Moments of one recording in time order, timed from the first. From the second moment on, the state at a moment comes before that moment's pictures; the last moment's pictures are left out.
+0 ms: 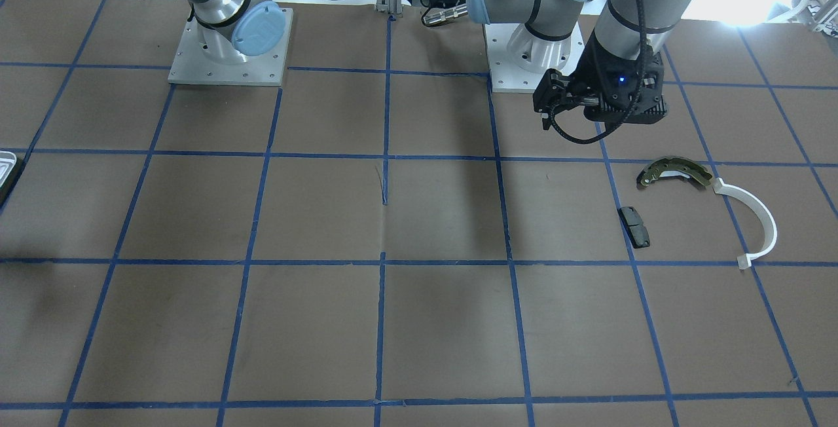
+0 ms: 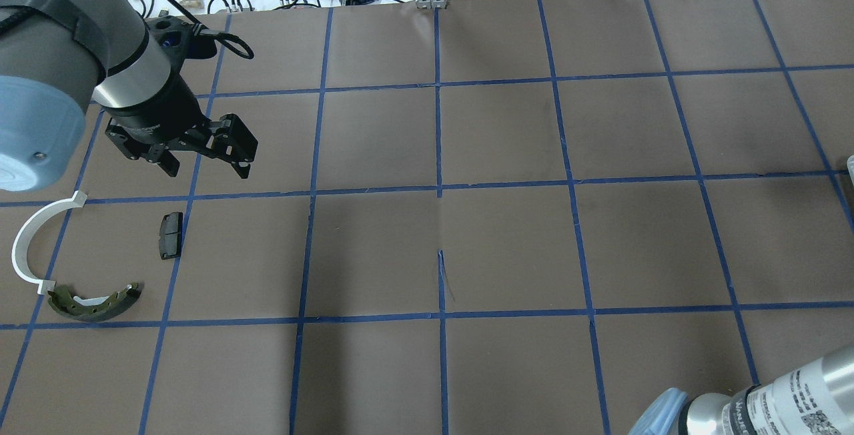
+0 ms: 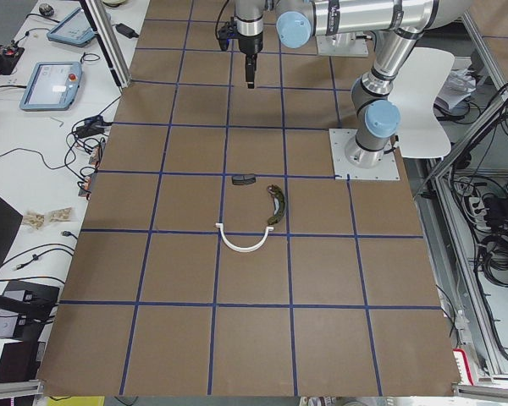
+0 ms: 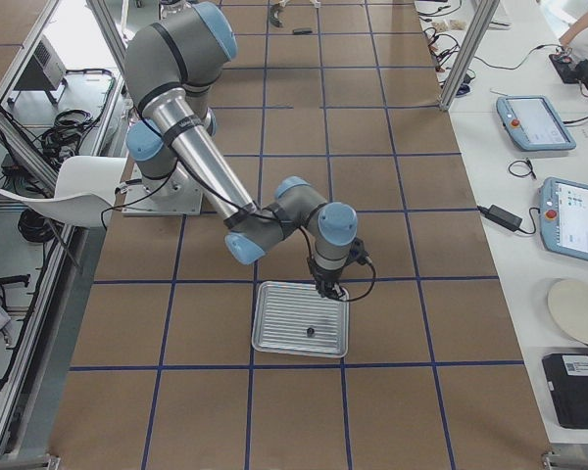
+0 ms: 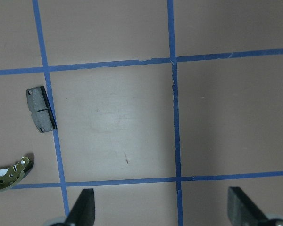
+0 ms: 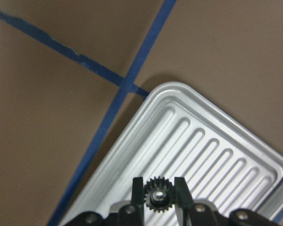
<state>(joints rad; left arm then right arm) -1.51 -1.49 -1.75 -1.51 1.61 0.12 0.77 -1.15 1.64 -2.13 -1.64 -1.30</state>
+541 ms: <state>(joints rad) -1.51 -1.49 -1.74 -1.52 1.61 0.12 1.22 -1.22 1.67 -2.03 -1.54 -0.68</state>
